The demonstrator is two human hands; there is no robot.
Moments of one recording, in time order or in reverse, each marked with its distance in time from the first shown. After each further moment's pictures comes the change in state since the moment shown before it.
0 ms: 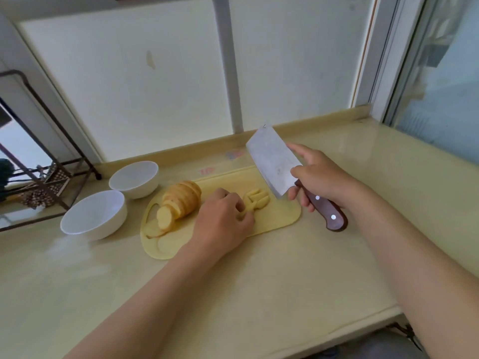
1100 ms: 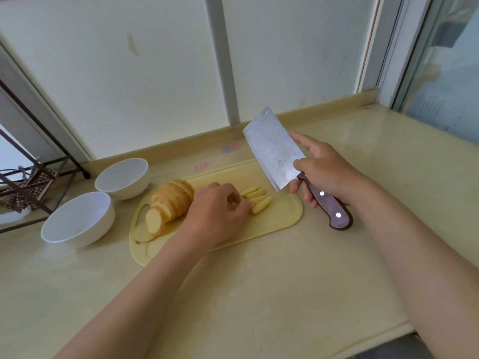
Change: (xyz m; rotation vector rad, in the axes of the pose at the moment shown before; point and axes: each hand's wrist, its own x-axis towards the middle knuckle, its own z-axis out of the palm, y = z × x) left_hand 0.023 -0.005 -0.004 -0.032 -0.077 0.001; right_hand 0.018 0.018 -0.006 0.103 -0.009 -0.039
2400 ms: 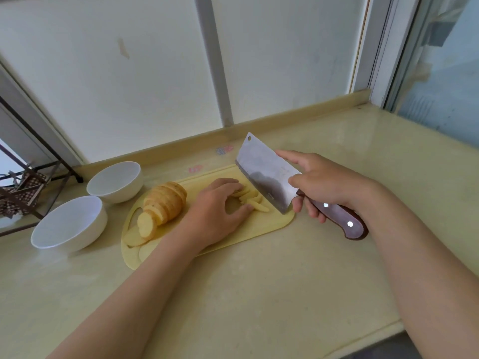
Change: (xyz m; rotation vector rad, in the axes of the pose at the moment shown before) left_hand 0.011 -0.006 0.010 0.016 -0.015 0.220; right_hand -0.022 -0.010 -0.008 -0.227 -0.142 0.115
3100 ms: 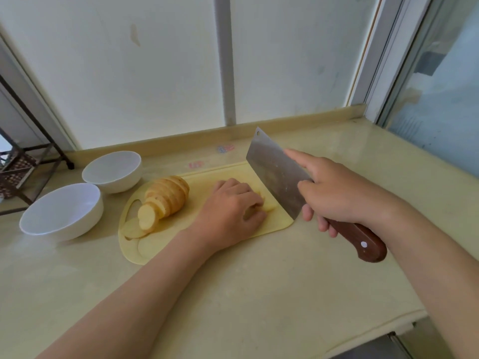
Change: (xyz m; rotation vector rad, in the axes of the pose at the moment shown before) left_hand -0.001 0.003 0.015 0.113 0.132 0.323; right_hand -0.045 -0.036 0.014 -0.221 0.124 0.008
